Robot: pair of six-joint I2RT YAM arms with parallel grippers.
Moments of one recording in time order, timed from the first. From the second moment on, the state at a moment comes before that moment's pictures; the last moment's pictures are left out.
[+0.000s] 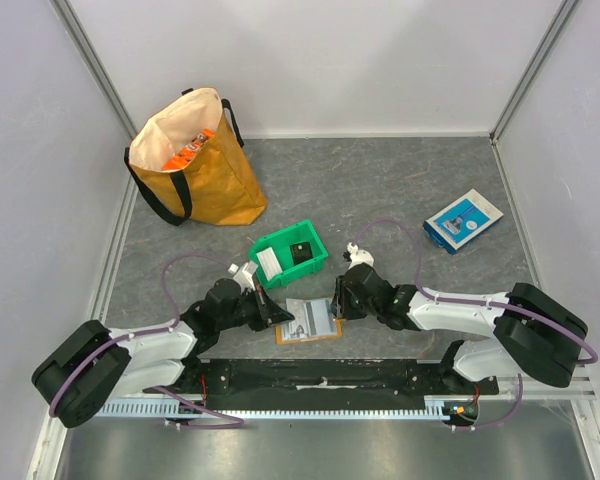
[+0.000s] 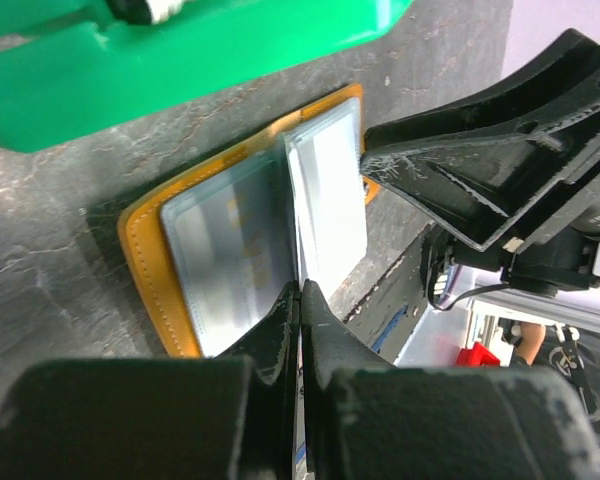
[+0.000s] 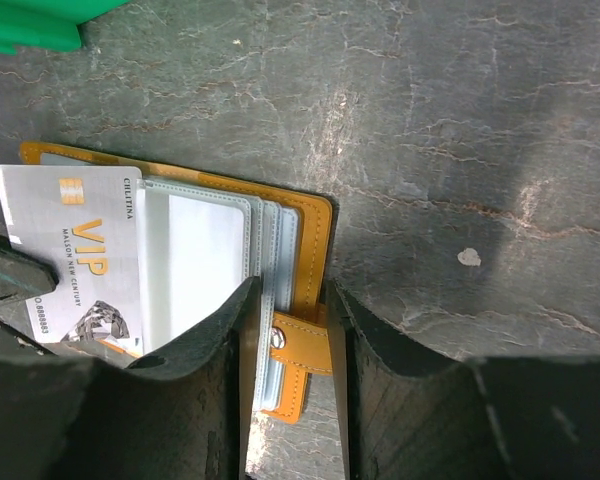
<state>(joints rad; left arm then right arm) -0.71 1.08 0.08 0.47 0.31 -1.07 0.96 1.34 0.50 0.00 0.13 0.77</state>
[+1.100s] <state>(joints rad) -0.71 1.03 0.06 0.47 0.30 -1.08 0.97 1.30 0.51 -0.08 0.21 0.78</state>
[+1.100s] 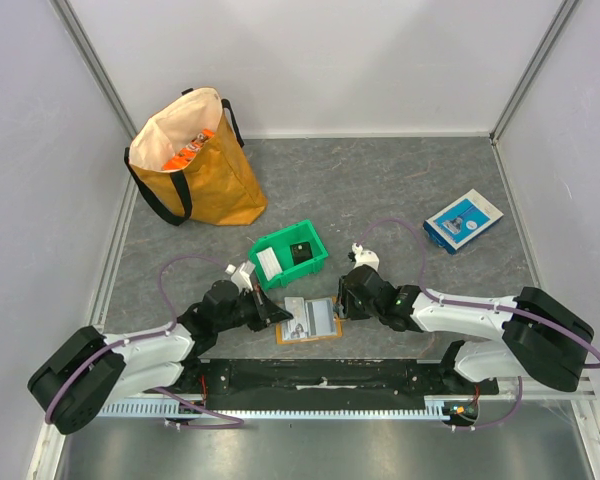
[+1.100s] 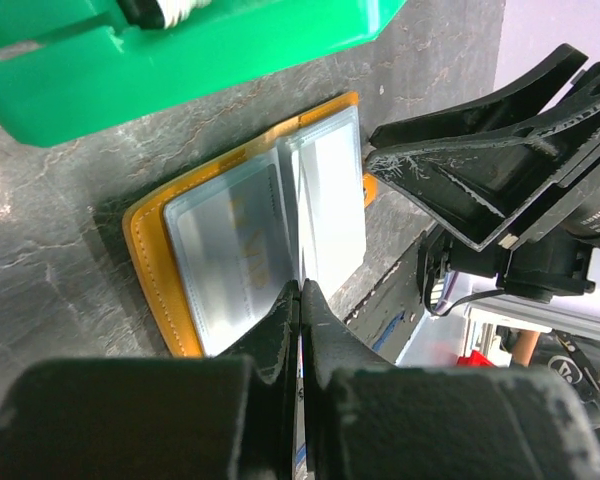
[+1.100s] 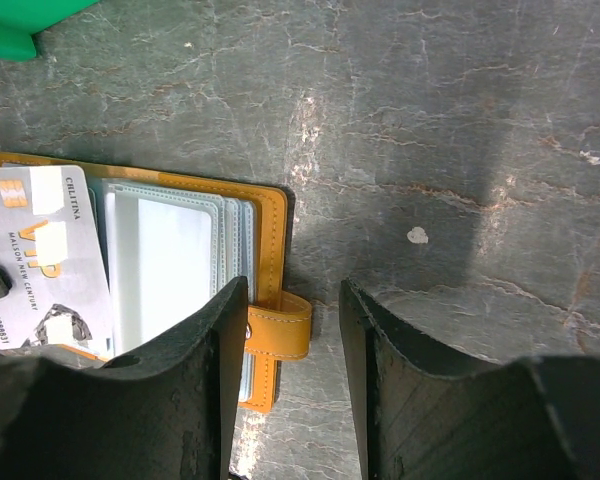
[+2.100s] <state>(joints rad) -0.71 1.13 0.06 0.61 0.32 -1.12 0.97 1.31 0.51 -0.07 0.21 0.78</state>
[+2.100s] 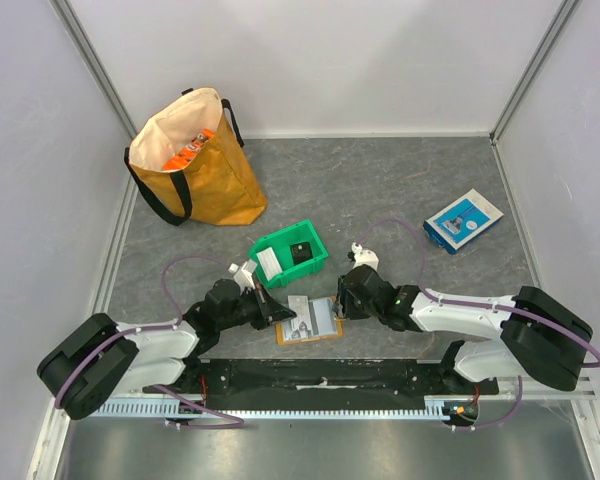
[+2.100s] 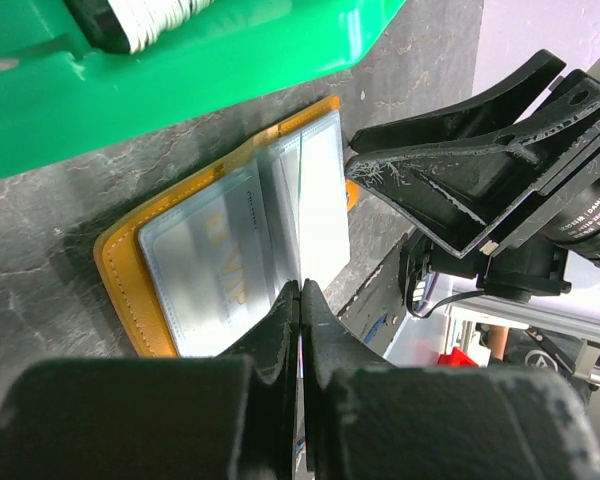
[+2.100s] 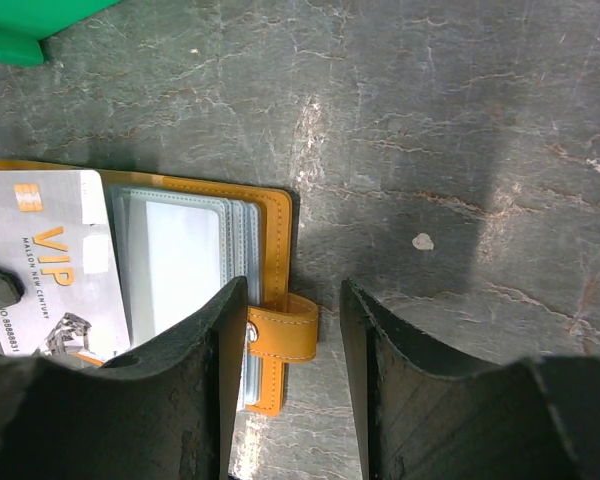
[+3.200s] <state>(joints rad) -0.71 0.94 0.06 0.69 0.43 -1.07 0.97 1.01 0.46 0.09 -0.01 0.82</state>
